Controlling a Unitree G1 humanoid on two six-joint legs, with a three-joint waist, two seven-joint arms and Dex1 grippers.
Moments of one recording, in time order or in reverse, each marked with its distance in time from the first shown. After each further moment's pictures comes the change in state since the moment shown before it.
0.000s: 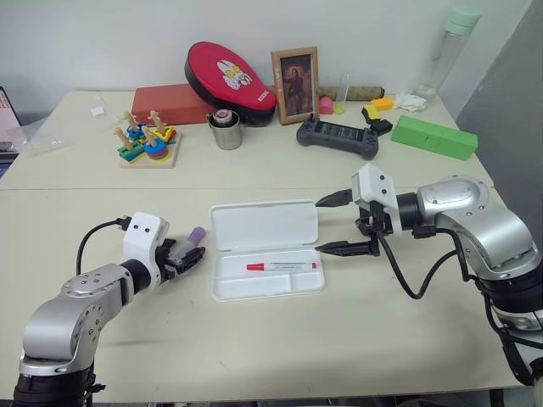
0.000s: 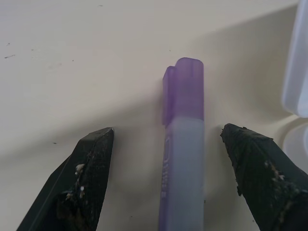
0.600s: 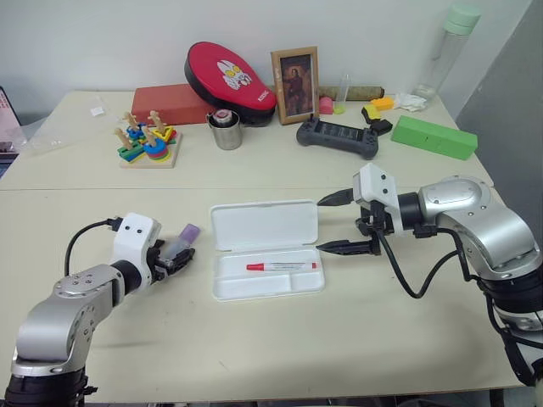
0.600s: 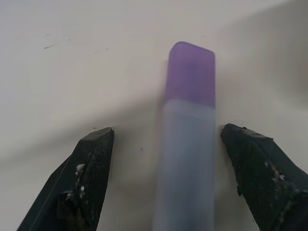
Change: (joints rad) left arm 0.018 0.035 0.011 0.030 0.047 -0.027 -0.011; right arm 0.001 -0.010 -0.001 0.000 0.000 0.000 -0.007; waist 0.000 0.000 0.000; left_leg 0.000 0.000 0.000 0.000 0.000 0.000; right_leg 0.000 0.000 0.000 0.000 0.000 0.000
